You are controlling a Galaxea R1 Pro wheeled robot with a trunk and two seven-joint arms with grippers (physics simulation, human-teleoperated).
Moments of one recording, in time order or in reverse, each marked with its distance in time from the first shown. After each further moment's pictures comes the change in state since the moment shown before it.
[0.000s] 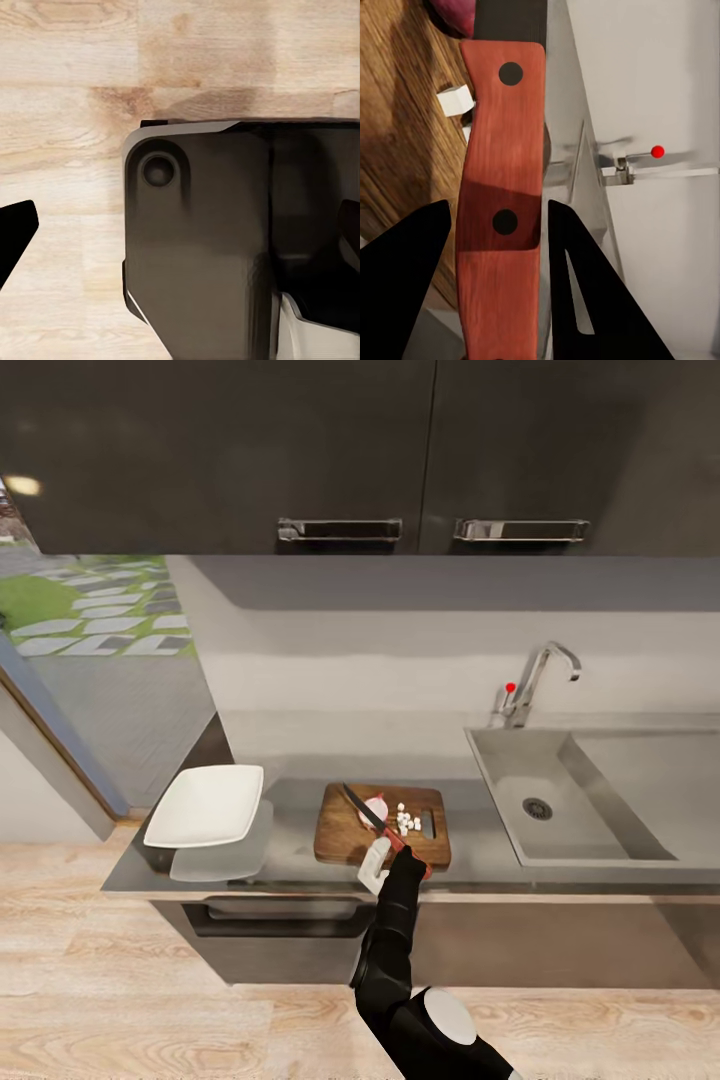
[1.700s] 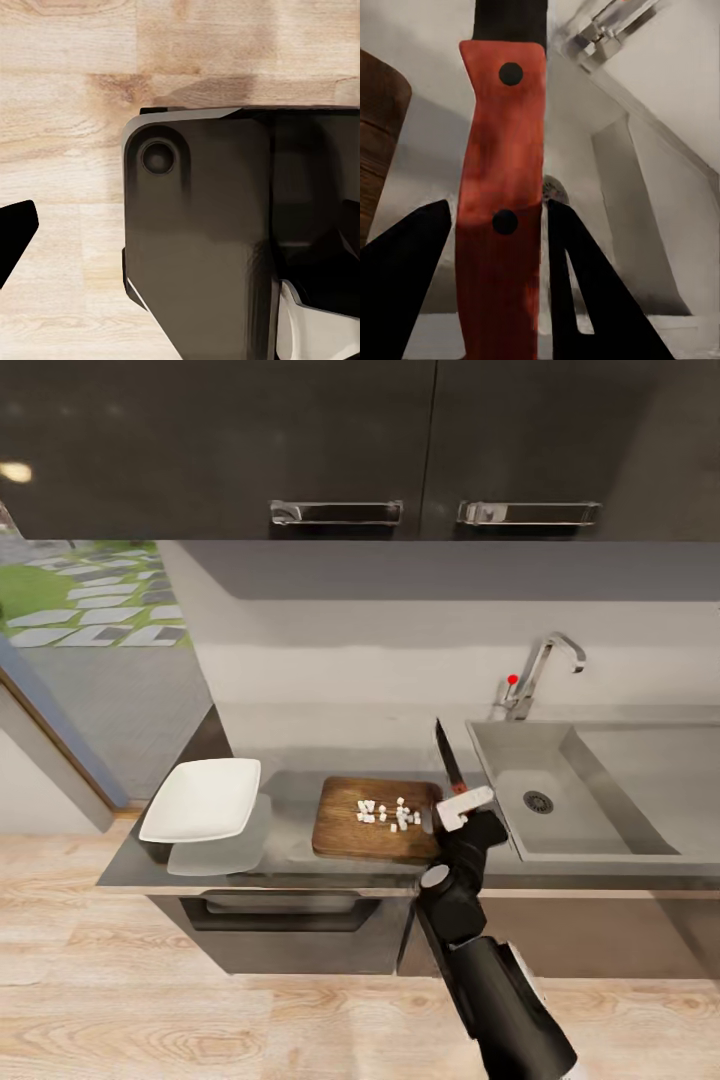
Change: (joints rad) left arm 0.000 0.000 0.000 0.000 0.000 0.000 0.000; right arm -0.001 0.000 -0.361 -0.391 -0.271 -0.005 0.010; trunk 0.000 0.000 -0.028
